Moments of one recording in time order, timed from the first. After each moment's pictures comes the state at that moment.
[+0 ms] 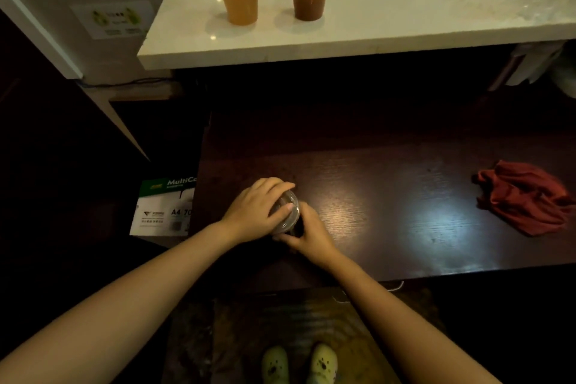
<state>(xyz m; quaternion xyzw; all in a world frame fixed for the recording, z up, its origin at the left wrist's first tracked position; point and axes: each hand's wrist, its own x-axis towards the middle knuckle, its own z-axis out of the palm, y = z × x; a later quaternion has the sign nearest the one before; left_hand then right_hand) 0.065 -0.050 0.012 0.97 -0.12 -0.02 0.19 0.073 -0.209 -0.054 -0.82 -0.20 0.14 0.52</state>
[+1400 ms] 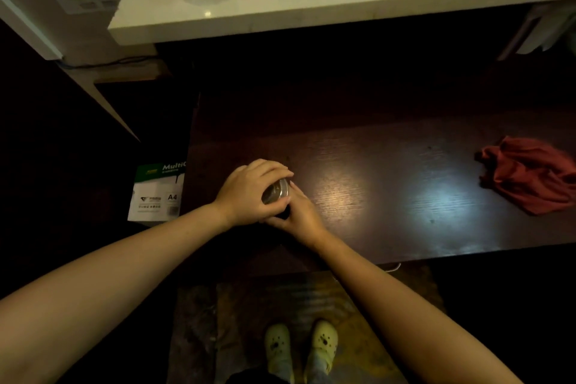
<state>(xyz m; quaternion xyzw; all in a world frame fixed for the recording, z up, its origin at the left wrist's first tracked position) 0.070 -0.055 0.016 0.97 -0.15 0.00 0.17 0.079 -0.199 -0.051 -0.82 -0.24 0.11 0.51</state>
